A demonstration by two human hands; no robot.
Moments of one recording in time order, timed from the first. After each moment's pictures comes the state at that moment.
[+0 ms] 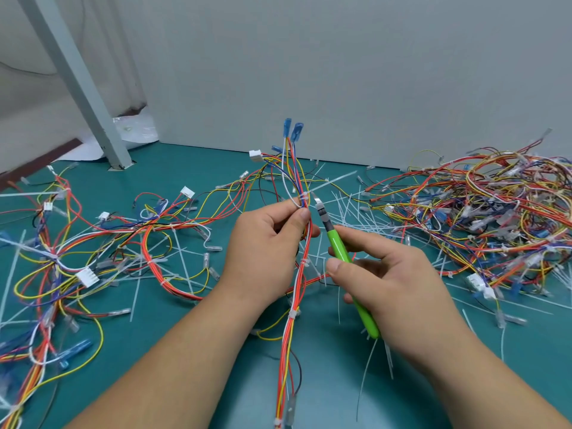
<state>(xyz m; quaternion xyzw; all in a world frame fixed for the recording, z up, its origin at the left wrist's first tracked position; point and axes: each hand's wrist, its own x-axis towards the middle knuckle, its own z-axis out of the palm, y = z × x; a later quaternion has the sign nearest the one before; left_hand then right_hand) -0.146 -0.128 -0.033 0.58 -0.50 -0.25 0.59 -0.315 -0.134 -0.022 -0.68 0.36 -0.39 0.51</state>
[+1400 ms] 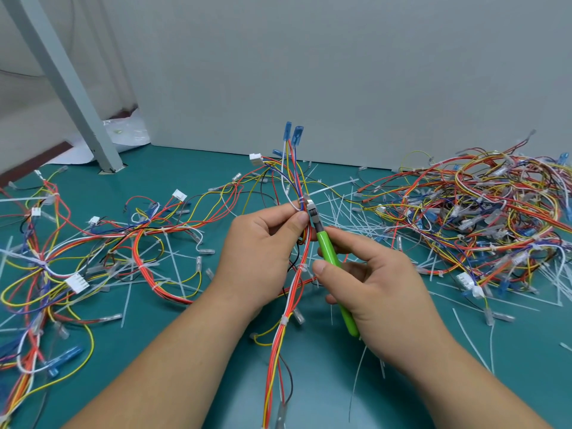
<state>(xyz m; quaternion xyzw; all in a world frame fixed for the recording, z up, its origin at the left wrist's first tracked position) -0.146 -0.133 -0.040 0.52 -0.51 -0.31 0.62 -0.309 -0.132 -0.028 -0.66 0.35 -0.42 0.51</state>
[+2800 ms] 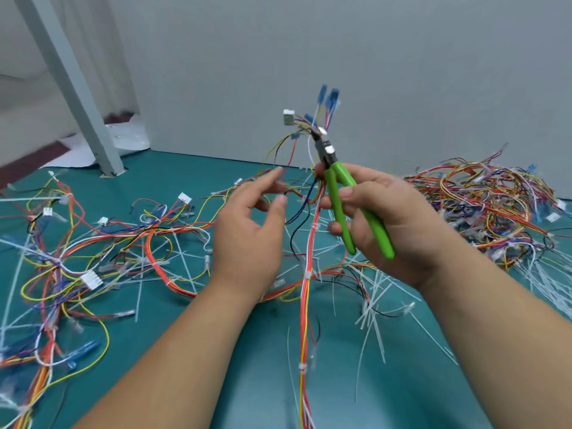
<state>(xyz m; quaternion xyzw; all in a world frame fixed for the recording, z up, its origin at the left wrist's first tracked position) -0.130 -0.127 -0.031 0.56 -0.50 -0.08 0.66 -0.297 -0.177 0.032 -0.59 0.26 -0.37 0.67</state>
